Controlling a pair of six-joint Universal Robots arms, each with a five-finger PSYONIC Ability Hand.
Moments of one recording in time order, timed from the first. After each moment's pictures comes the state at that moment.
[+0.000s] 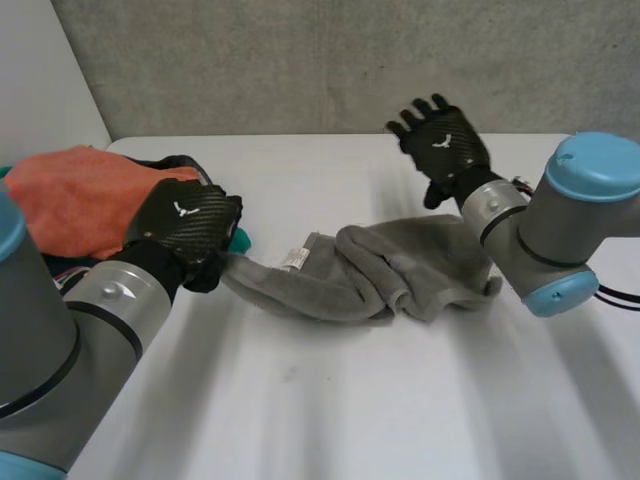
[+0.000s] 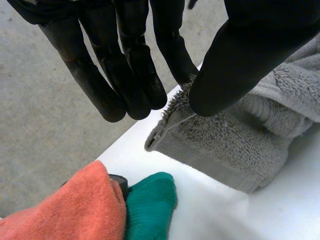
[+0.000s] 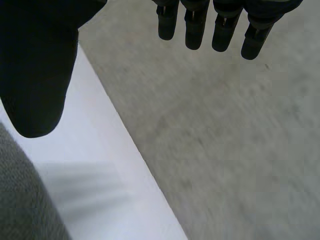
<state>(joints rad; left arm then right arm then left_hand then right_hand) 4.15 -1.65 -1.67 3.16 -1.65 3.51 1.95 -0.92 1.19 -0.35 1.30 2.57 1.12 1.19 1.18 1.20 1.00 0.23 0.21 0.21 0.21 0.05</state>
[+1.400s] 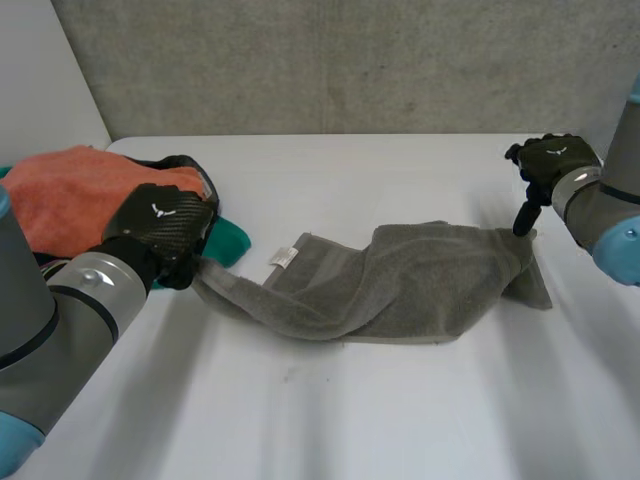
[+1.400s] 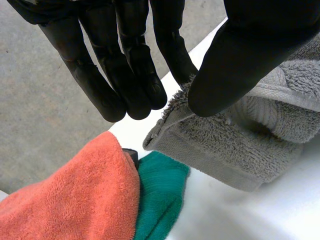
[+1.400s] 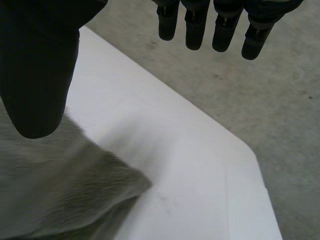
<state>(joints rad) 4.27 -1.68 -1.68 3.13 -1.57 3.58 1.80 -0.93 0.99 0.22 1.60 2.77 1.12 1.19 1.18 1.20 1.00 0.23 0.22 0.22 0.22 0.05</state>
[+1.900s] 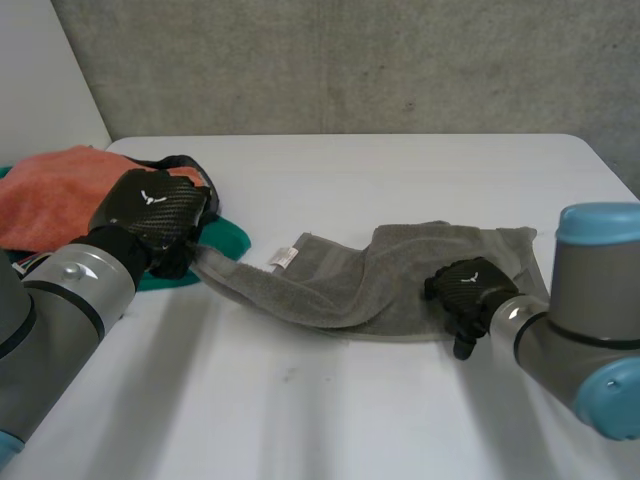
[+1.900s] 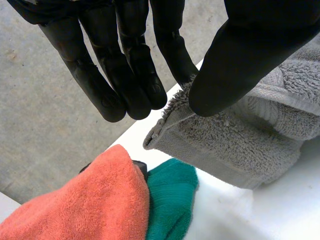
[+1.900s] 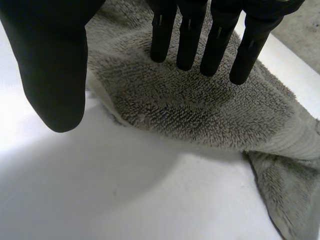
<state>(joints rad) 4.28 -1.62 -1.68 3.12 -1.56 3.56 1.94 -1.09 1.59 0.05 1.44 2.64 1.12 1.19 1.18 1.20 1.00 0.45 0.43 0.46 0.46 0.29</state>
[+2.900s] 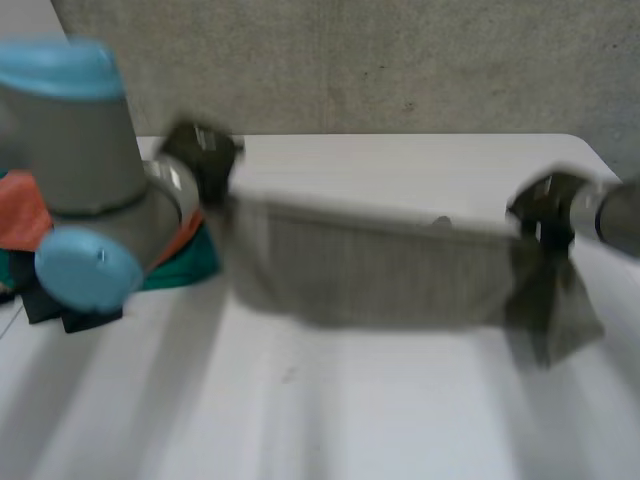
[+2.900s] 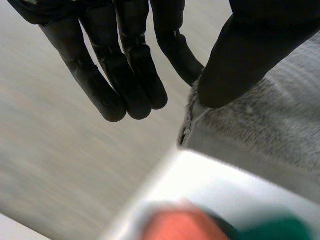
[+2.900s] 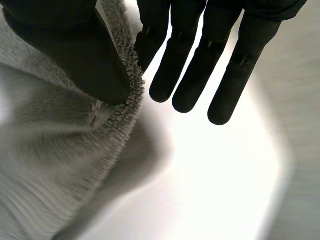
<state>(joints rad) 4.22 -2.12 -0.95 2.93 -1.67 3.69 1.77 -1.00 0.94 0.54 1.49 2.27 1.12 1.20 1.19 1.20 1.00 1.11 1.18 1.19 1.20 0.98</state>
